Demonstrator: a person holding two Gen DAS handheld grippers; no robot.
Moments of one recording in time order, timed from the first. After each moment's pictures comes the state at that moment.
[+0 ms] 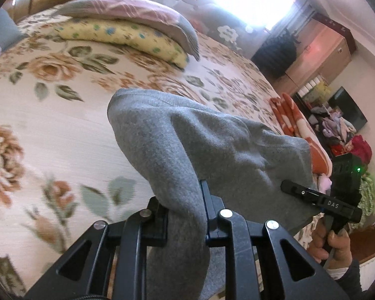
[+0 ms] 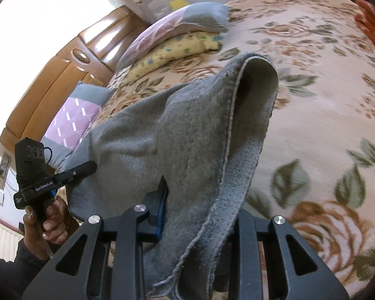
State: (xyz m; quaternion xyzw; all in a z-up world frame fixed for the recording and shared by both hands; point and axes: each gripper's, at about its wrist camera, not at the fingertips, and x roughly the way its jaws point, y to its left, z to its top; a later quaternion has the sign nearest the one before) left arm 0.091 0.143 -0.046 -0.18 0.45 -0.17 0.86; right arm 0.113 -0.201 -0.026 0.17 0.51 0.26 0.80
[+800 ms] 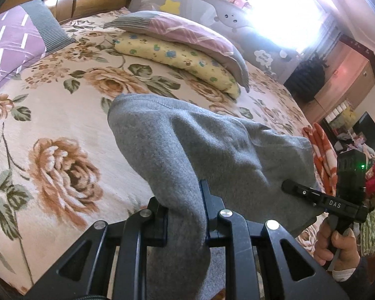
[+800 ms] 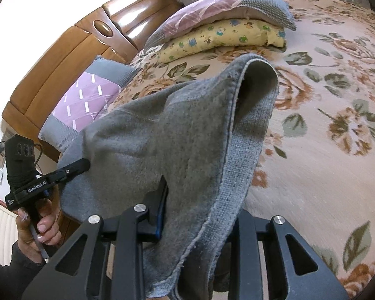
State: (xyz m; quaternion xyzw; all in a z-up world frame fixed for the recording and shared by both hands) left arm 0.097 0.244 -0.045 -0.19 0.42 -0.07 0.88; right arm 0.173 -0.073 -0.036 0.12 0.52 0.33 0.78
